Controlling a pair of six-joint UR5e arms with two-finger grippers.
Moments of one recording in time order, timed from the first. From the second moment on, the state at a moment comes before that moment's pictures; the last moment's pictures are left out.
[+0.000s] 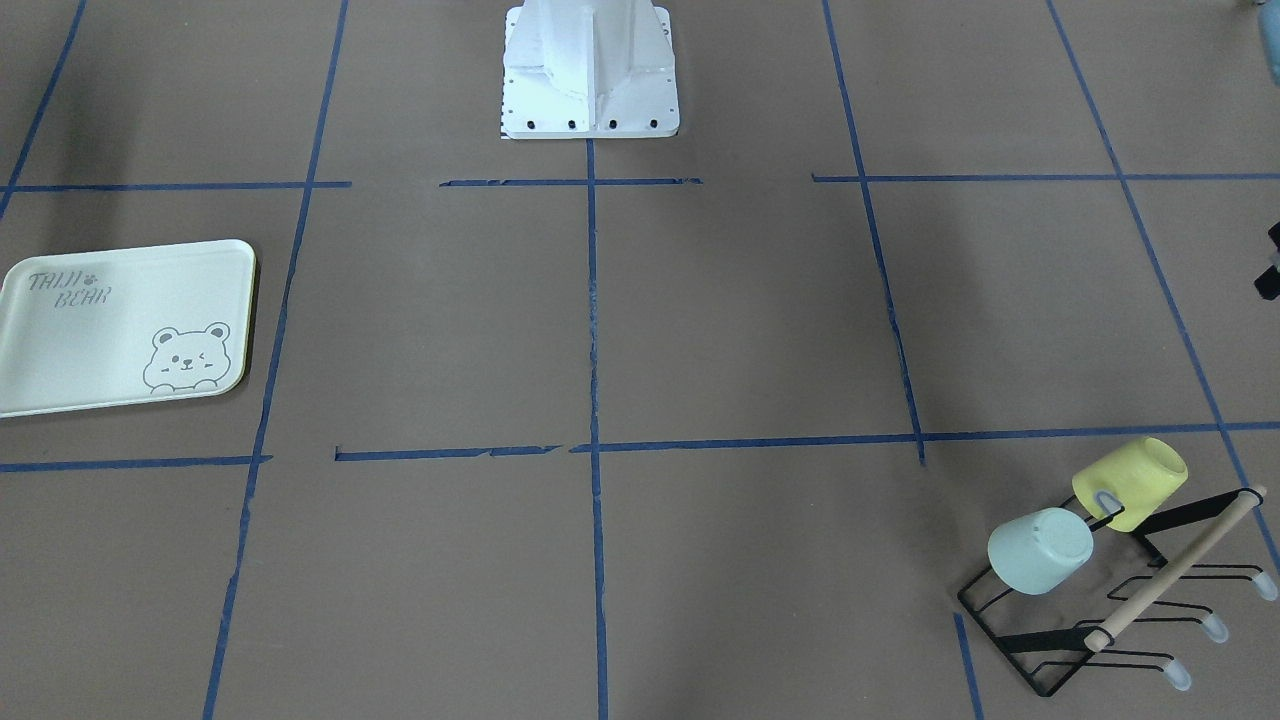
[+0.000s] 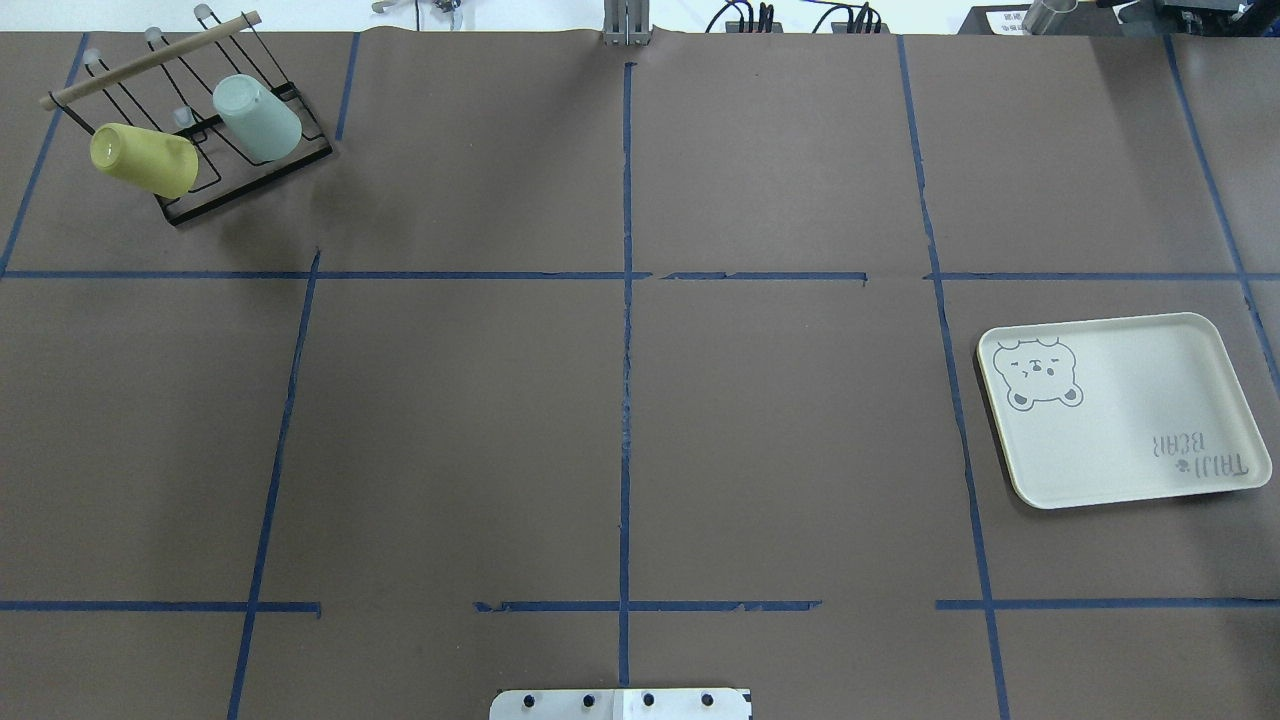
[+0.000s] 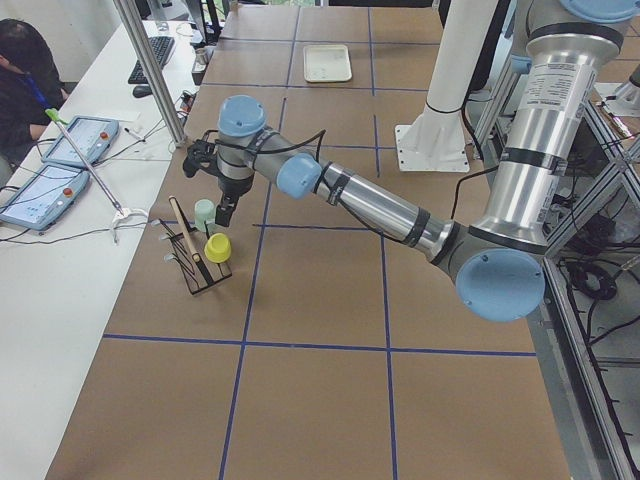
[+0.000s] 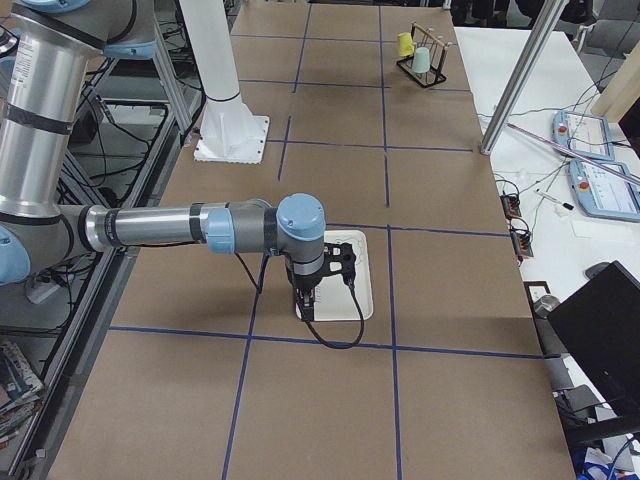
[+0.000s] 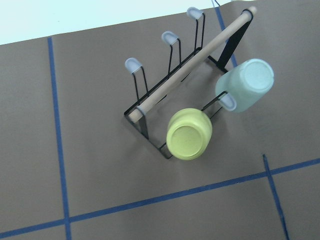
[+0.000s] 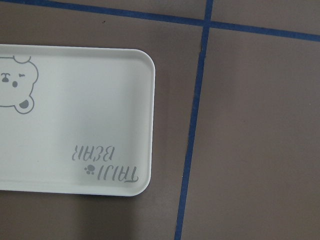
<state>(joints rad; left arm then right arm) -1.38 -1.83 -1.81 -1.73 -2.30 -0.43 1.52 -1.90 2.00 -1.60 2.33 -0.04</state>
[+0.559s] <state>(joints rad) -1.15 -2.00 -1.62 -1.91 -1.98 -0.72 1.52 -1.90 2.00 -1.60 2.33 -0.04</state>
